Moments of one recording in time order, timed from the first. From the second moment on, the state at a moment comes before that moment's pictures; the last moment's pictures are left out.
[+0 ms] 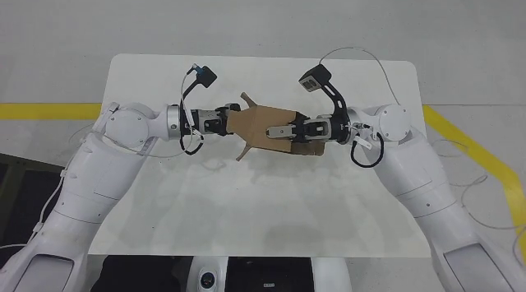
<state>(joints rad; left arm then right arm) 0.85 -0.99 -1.09 -1.46 -0.14 -0.48 -1.04 -0.75 -1.20 0.97 -1.31 0.67 -0.43 1.31</state>
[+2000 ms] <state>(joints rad) 0.87 -0.98 -1.11 -1.48 -0.16 -0.48 -1.05 -0.77 -1.22 0.99 -1.28 0.61 -0.40 1.21</state>
